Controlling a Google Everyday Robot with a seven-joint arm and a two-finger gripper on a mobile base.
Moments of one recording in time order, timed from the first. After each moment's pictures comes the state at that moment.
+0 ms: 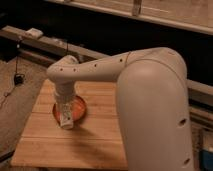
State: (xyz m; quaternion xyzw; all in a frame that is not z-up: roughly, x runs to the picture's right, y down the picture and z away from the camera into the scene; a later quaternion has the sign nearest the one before) arm -0.212 0.099 0.743 -0.34 0.14 0.59 0.72
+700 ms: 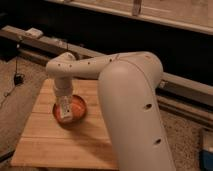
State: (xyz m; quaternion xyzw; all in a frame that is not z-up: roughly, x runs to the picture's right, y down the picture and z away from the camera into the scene) arm -0.226 0.070 0.800 -0.34 0.13 0.56 0.74
